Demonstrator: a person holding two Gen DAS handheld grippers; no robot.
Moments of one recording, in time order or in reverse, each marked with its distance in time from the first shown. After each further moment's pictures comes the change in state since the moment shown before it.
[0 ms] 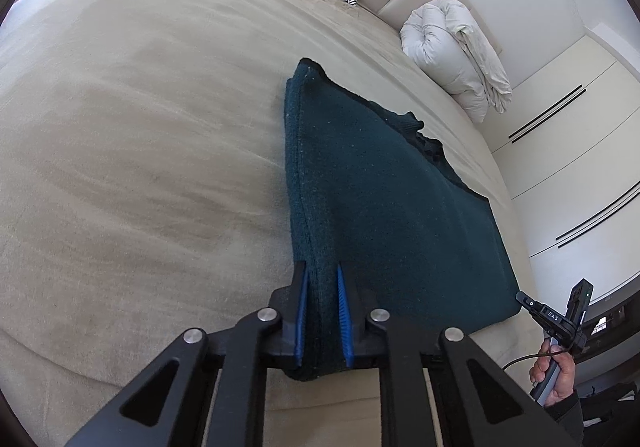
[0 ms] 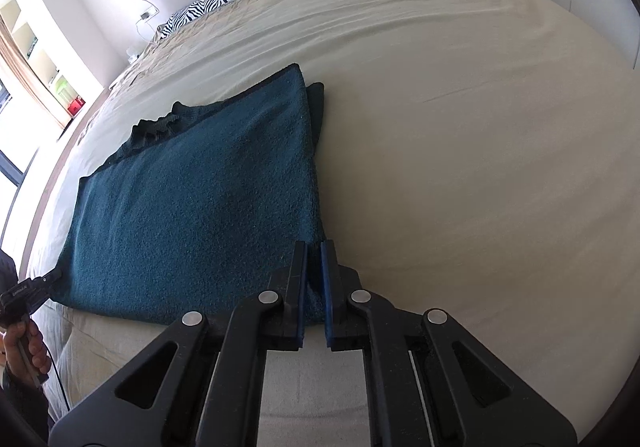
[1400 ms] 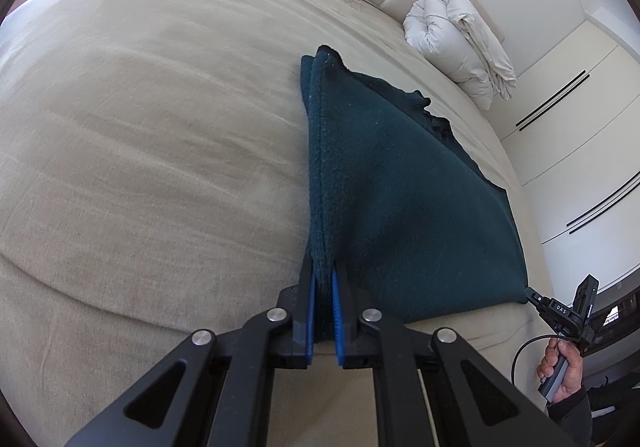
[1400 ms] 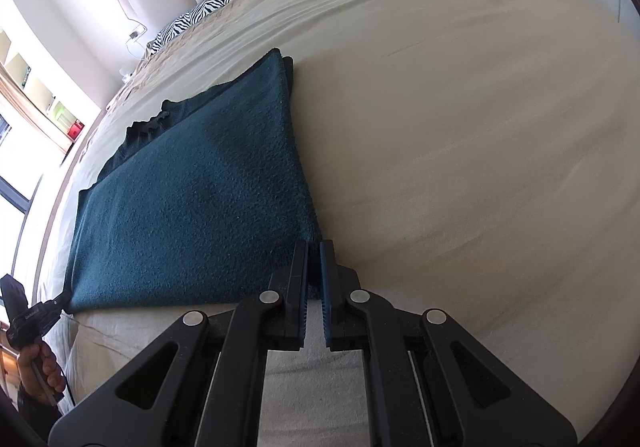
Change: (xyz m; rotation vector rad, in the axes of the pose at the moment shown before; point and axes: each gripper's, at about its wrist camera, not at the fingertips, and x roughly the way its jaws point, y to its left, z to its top) left arm -0.014 0.007 -0.031 0.037 0.009 0.047; right arm 0.000 -0.031 -0.041 0.103 0.003 0.031
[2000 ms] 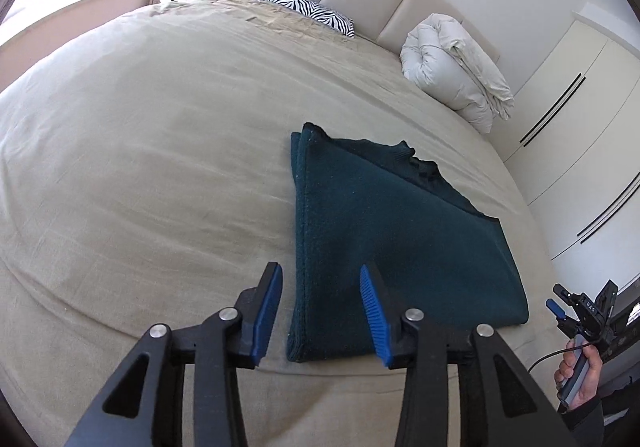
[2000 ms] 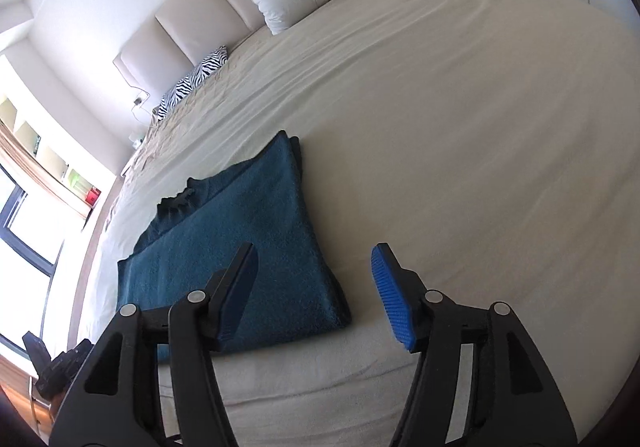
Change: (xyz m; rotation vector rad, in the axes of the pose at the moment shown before) left arm -0.048 -0.040 0.036 0.084 -0.140 0.055; right arm -0.054 0.003 0.027 0.150 -0.159 0.117
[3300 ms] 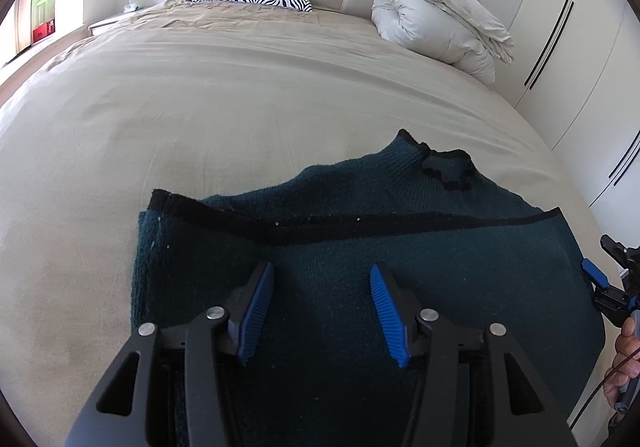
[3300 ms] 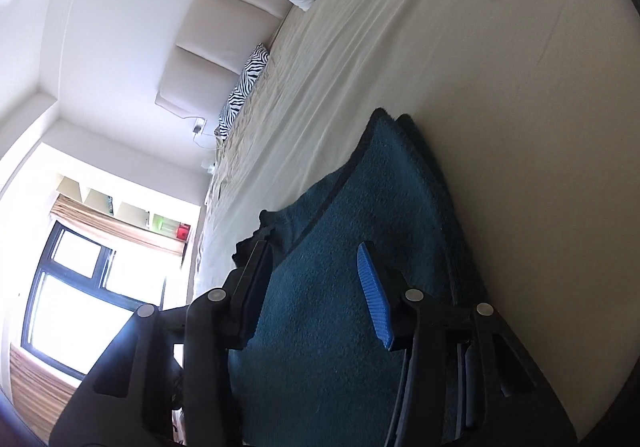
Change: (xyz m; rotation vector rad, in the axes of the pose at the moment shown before) left arm 0.186 -0.065 0.062 0.217 0.056 0.085; right arm 0.155 0.060 0.023 0.266 0.091 0.356
